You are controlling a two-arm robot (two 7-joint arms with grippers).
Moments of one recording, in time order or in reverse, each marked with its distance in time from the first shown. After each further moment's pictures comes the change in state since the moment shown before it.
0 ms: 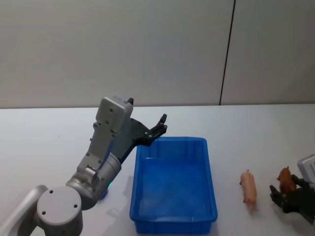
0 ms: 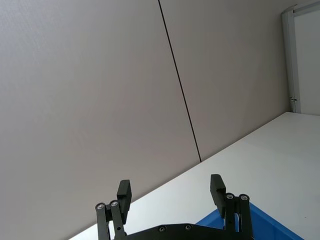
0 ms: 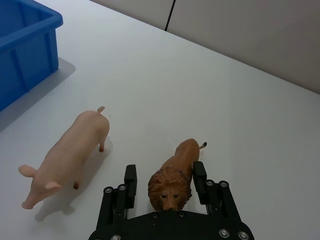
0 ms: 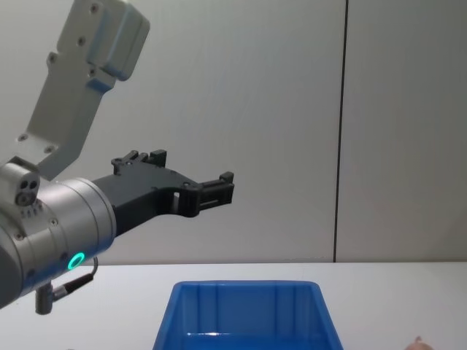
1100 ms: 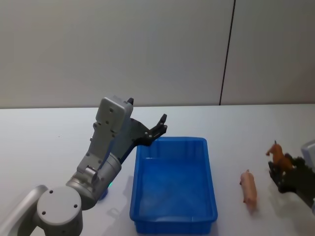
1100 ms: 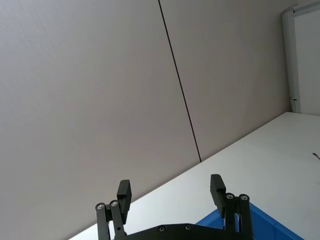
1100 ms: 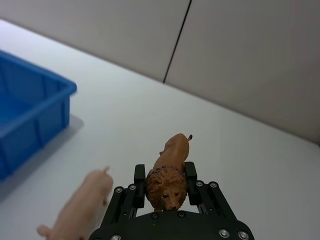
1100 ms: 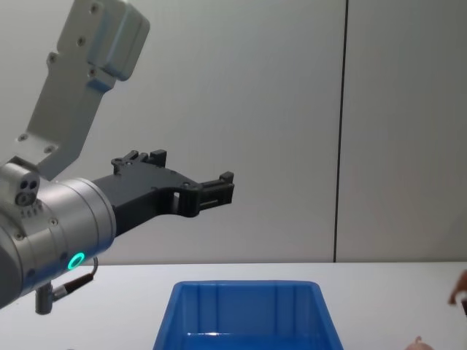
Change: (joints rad) left arm 0.000 0.000 0.000 0.000 0.000 0.000 0.000; right arm 0.018 -0.007 0.008 -0.040 0.001 -0.092 0.000
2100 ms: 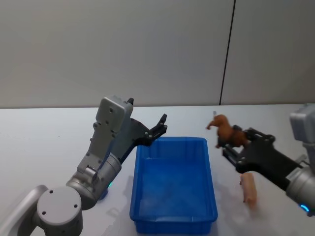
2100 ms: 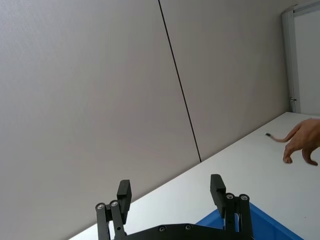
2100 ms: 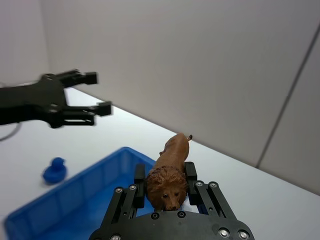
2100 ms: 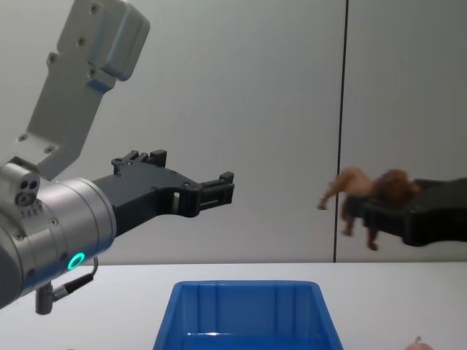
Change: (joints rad) left arm 0.000 0.000 0.000 0.000 0.000 0.000 0.000; right arm 0.018 -0.023 -0.028 -0.246 0.168 0.028 0.261
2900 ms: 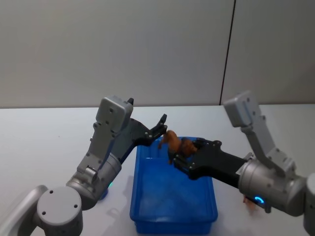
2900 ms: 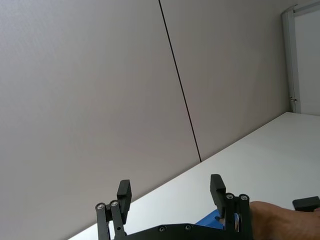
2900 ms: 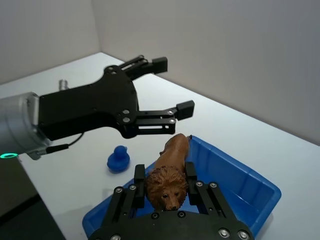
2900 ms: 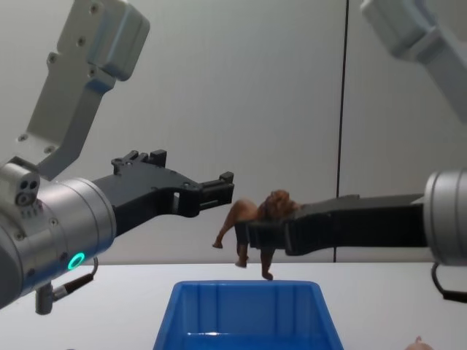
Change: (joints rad) left arm 0.000 0.000 0.000 0.000 0.000 0.000 0.000; right arm 0.134 -0.140 -0.113 0.008 -0.056 0.340 0.111
